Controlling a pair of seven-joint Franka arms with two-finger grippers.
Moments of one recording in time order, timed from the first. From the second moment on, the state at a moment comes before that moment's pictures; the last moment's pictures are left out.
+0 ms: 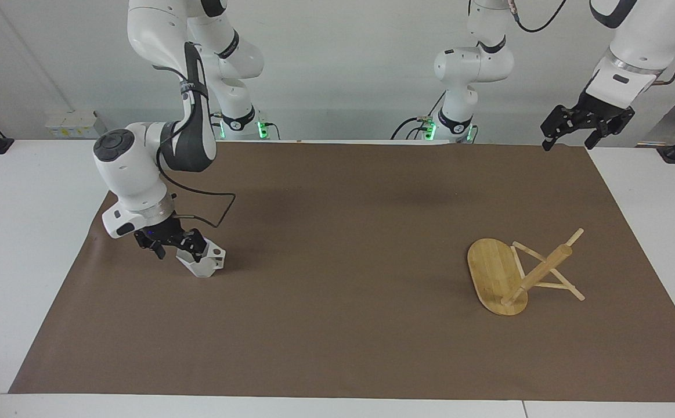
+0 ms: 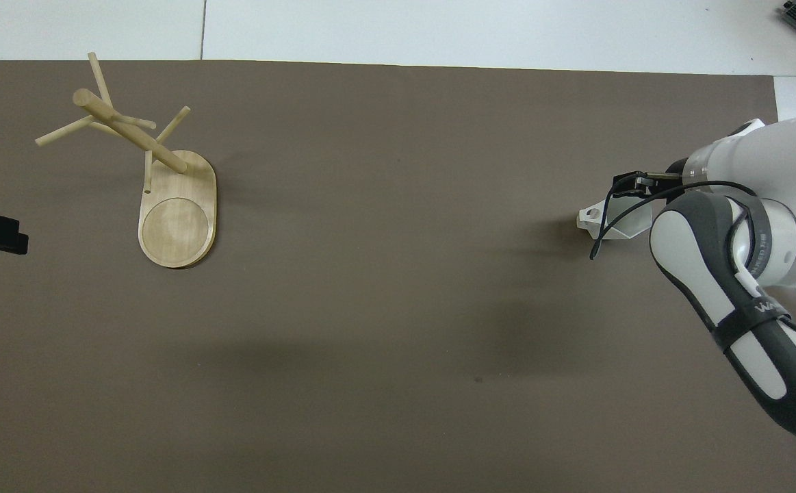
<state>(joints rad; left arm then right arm) -0.01 -0.08 0.00 -1.61 0.00 1.50 0.00 -0.06 0.27 0.02 -1.88 0.04 2.27 0.07</state>
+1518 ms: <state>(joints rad) 0.00 -0.09 -0.02 -1.62 0.00 1.50 0.00 -0.06 0.24 0.02 -1.95 0.07 2.28 0.13</state>
